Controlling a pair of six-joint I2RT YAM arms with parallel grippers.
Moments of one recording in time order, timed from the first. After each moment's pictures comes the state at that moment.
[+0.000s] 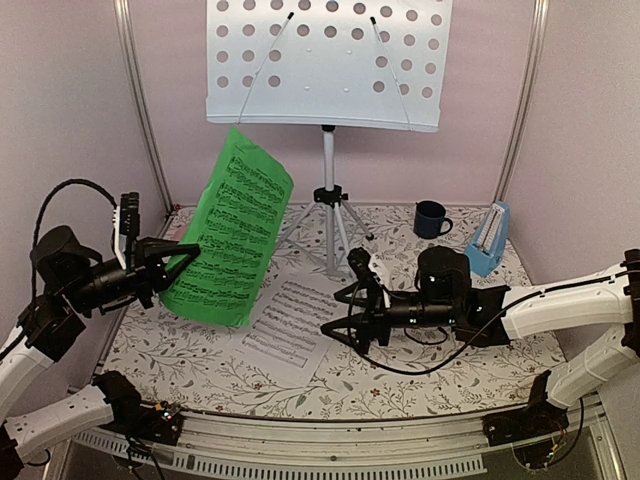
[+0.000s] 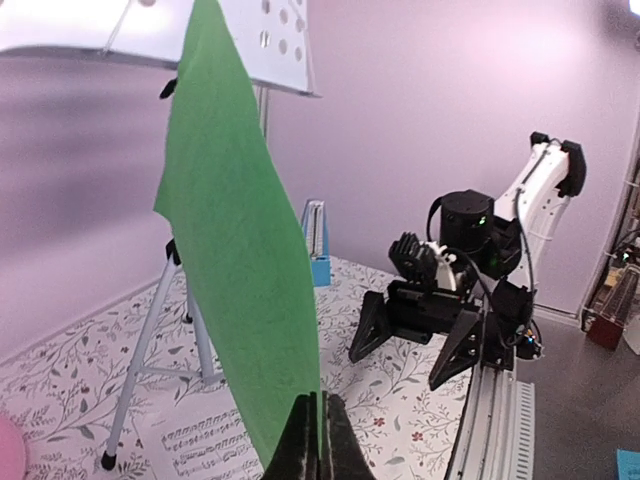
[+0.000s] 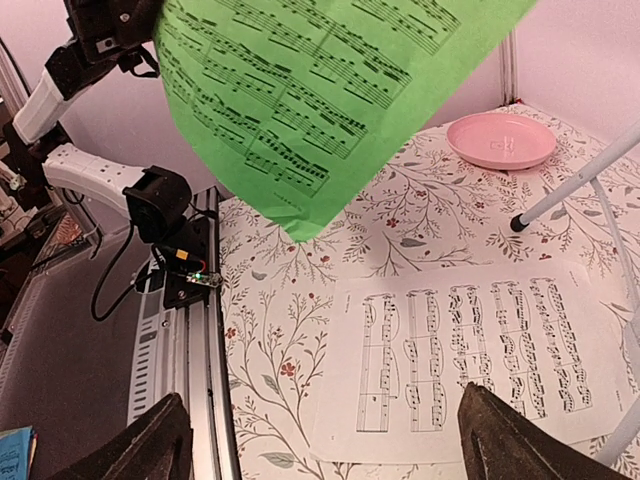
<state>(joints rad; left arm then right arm) -0.55 0.52 0.64 -0.10 0.49 -0.13 1.06 1.40 0.73 0.42 -0.32 0.17</state>
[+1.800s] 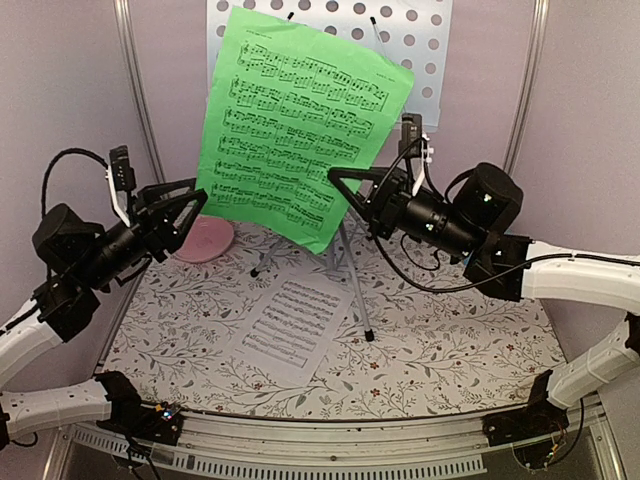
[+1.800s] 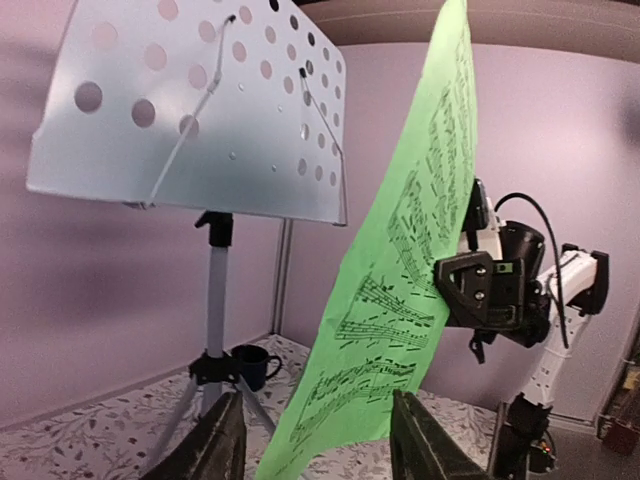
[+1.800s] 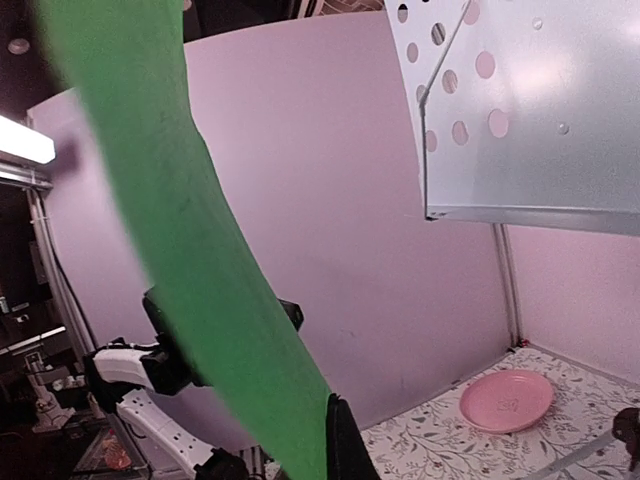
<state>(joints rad) -0.66 0.69 0.67 0.35 0.31 -0.28 1.00 1.38 1.03 0.72 -0.24 0.41</state>
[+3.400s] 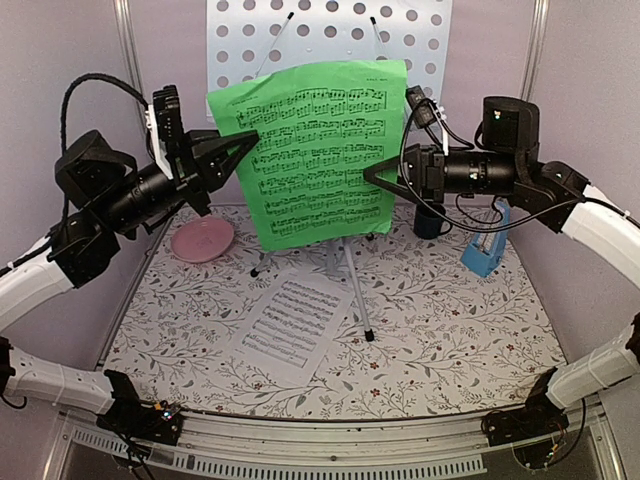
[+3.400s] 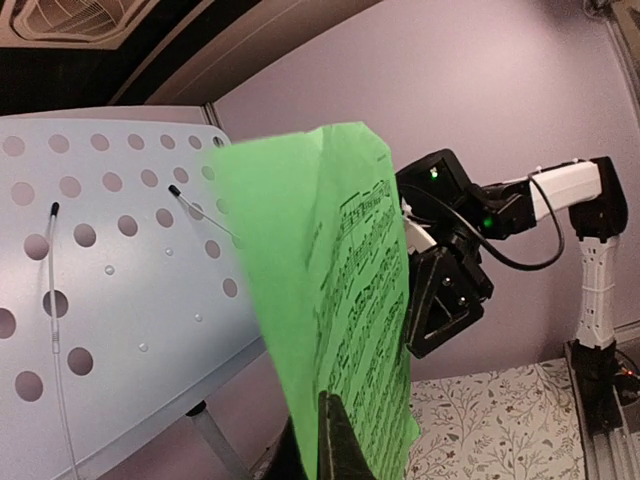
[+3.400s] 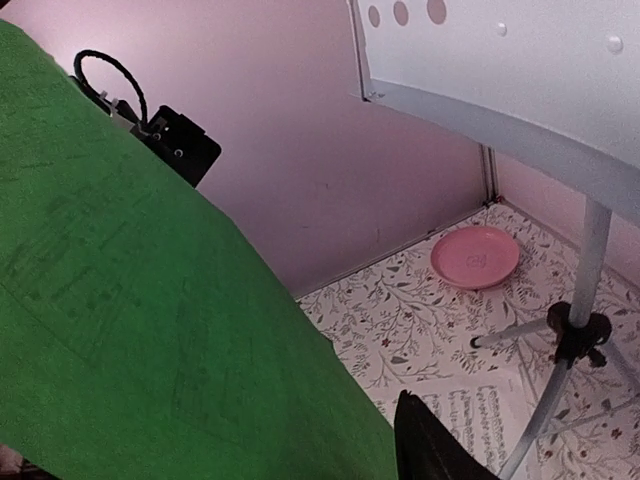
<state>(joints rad) -0.86 1.04 1.12 0.26 0.30 0.27 0.75 1.34 1.49 -0.29 -0.60 0.25</state>
